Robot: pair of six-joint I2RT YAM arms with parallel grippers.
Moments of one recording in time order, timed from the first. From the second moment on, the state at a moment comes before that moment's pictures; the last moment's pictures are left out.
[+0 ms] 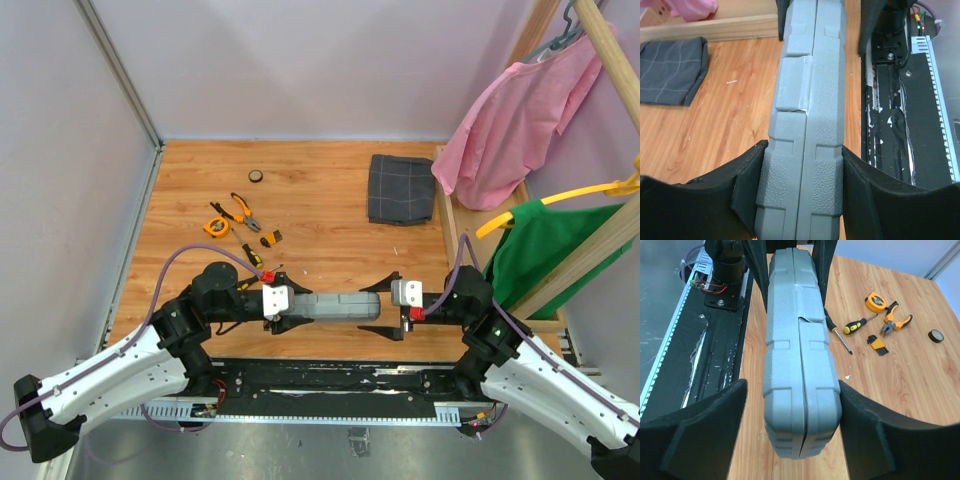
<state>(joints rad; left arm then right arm) -0.90 0.63 0.54 -0.16 0.47 0.33 0.81 0.55 0.48 -0.10 -0.69 -0.40</state>
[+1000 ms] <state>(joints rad) -0.90 0.64 0.48 -0.23 0.32 0.39 0.95 0.85 0.52 0.09 -0.61 -0.45</state>
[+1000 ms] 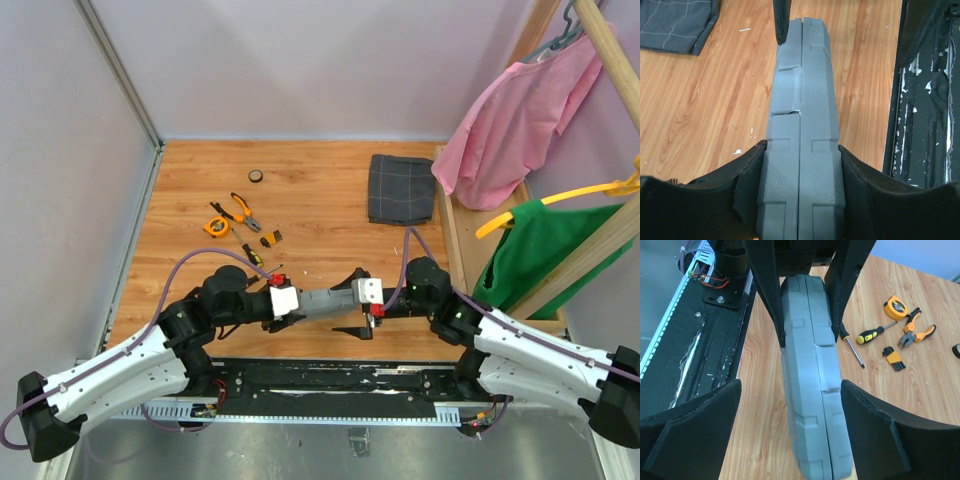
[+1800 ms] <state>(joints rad) -0.90 0.64 0.48 -0.23 0.33 0.42 1.03 1.02 0.60 0.20 -0.52 -0.41</state>
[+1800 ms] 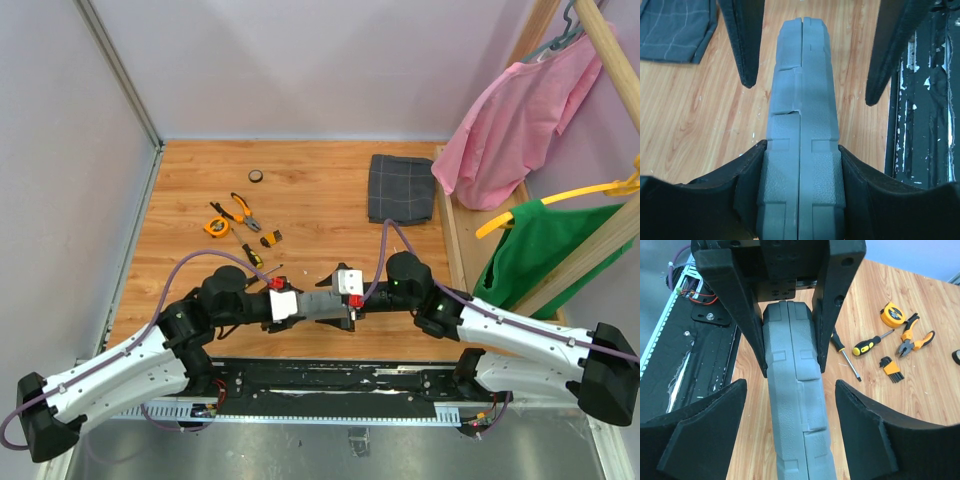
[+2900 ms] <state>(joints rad) -0.90 0.54 0.45 -0.28 0.40 0.54 1.03 1.06 0.66 0.07 -0.54 -0.41</state>
